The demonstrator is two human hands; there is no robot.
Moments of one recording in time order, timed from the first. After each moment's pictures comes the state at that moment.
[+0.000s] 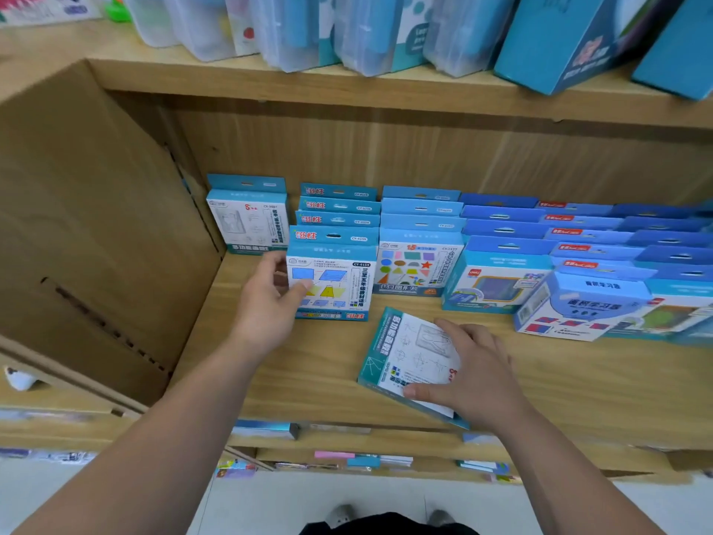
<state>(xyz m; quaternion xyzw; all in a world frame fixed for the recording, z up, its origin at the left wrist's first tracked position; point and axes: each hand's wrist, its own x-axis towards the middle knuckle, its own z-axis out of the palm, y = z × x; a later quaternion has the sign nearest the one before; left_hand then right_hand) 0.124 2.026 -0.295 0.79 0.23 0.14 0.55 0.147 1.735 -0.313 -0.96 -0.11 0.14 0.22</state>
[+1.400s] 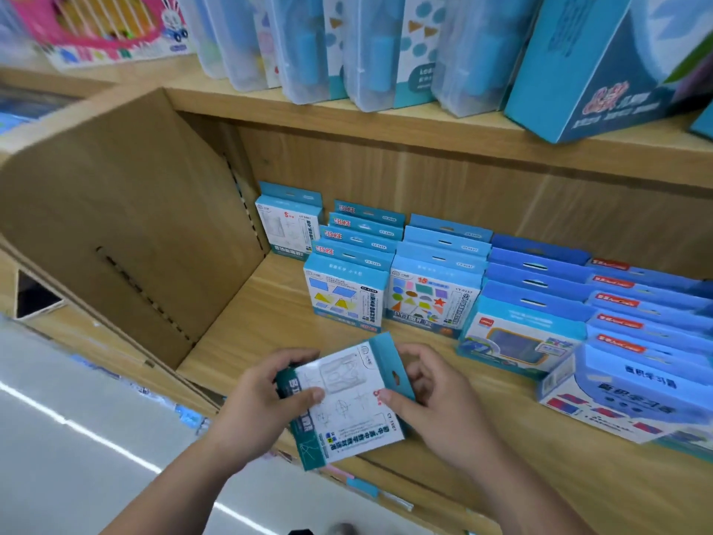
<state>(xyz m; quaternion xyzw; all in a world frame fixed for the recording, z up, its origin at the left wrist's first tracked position) 0.033 1.945 -0.298 0.76 0.31 0.08 0.56 0.178 1.745 -0.311 -0.78 -0.28 0.24 0.51</state>
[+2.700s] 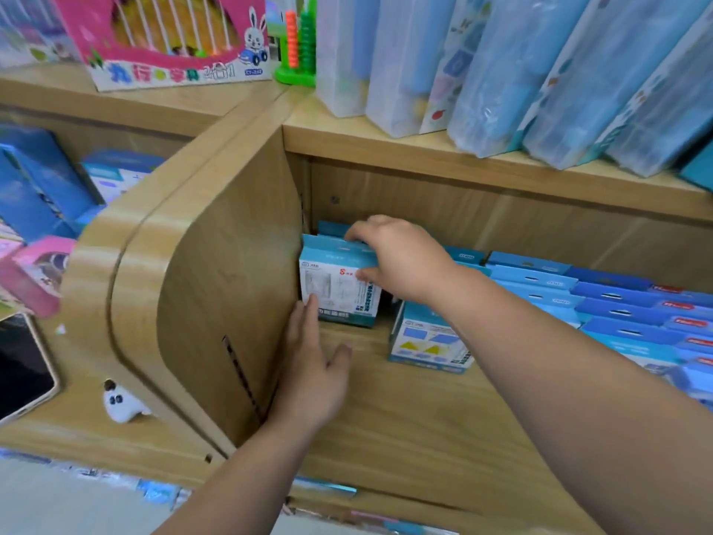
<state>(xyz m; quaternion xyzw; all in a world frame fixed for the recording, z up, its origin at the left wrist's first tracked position) 0.083 2.092 -0.299 0.80 0.26 0.14 0.52 0.235 2.012 -0.181 -0.89 -0.46 -0.03 0.07</state>
